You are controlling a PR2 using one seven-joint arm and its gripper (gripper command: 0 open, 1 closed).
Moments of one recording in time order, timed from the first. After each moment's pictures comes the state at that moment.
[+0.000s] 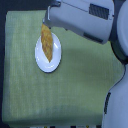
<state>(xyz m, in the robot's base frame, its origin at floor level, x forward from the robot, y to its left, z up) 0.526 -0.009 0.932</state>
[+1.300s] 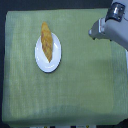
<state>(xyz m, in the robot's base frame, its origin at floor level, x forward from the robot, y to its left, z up) 0.476 -0.240 0.940</state>
